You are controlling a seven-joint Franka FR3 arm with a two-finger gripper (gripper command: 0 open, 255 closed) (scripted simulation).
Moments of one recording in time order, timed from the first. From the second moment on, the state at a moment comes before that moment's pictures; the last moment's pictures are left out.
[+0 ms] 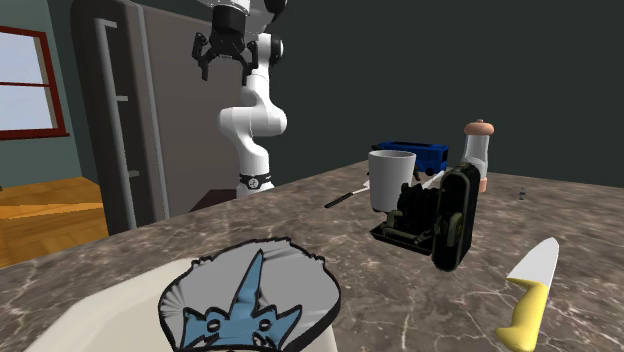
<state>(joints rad) -0.02 -0.74 0.05 -2.33 -0.10 1.69 0.02</state>
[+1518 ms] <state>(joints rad) -0.02 -0.57 0.56 -2.50 0.21 2.02 0.88</state>
